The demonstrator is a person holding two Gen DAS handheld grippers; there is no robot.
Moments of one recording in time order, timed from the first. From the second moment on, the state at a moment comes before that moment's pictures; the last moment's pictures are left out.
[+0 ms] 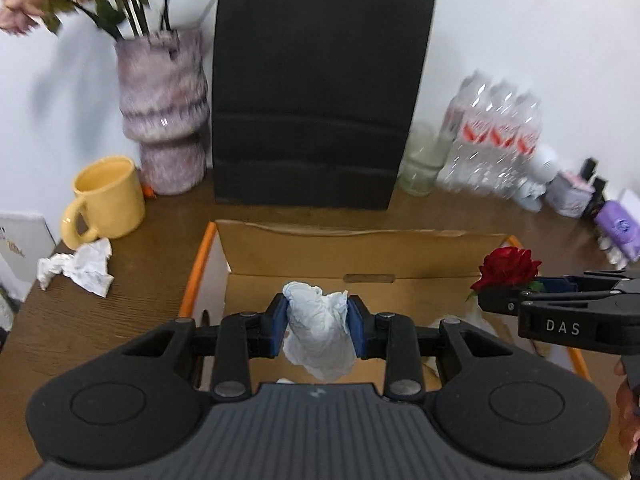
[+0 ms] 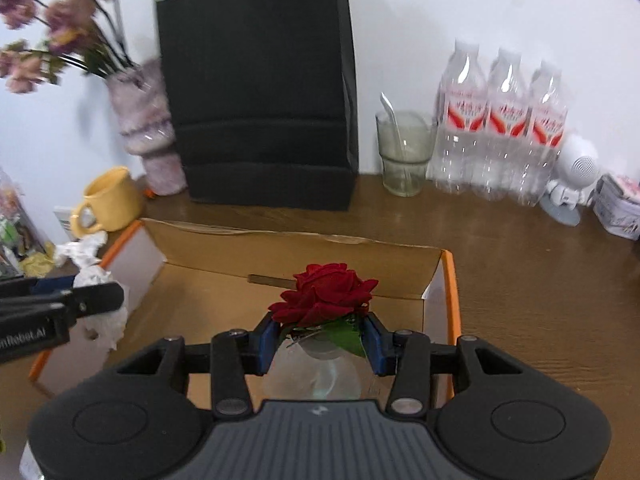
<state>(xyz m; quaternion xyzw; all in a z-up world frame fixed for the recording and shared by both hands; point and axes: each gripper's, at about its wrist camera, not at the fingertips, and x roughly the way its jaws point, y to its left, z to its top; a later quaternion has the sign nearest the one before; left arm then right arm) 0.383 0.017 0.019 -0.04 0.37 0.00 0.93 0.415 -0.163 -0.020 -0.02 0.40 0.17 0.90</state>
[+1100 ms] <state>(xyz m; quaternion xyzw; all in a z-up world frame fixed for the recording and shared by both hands) 0.404 0.023 0.014 -0.04 0.39 0.02 0.92 0.409 -0.154 -0.013 -0.04 0.40 0.17 0.90</state>
